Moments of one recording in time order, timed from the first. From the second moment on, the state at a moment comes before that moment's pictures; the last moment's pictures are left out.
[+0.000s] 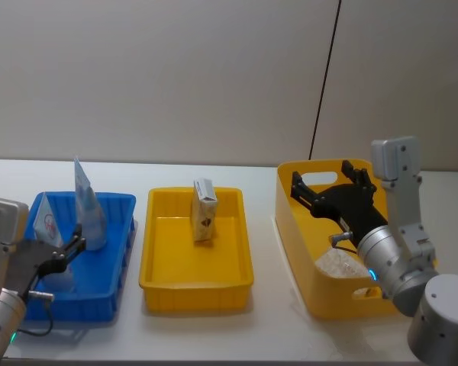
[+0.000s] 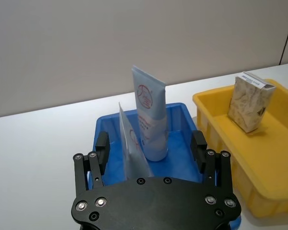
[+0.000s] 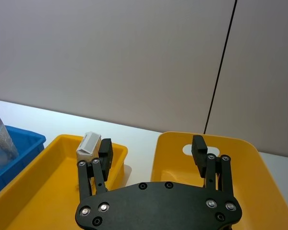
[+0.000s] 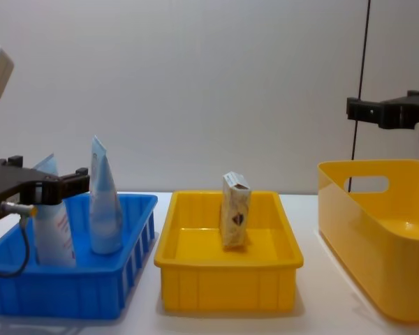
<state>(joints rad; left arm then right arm) -0.21 0.34 0.30 -1.56 -0.23 0.08 0.09 0.27 0.14 -0.16 -1.58 0.10 0.20 0.13</state>
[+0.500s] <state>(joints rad) -0.24 0.32 0.29 -1.47 -0.23 0.08 0.08 0.27 0.14 -0.16 -1.58 0.10 0.20 0.13</state>
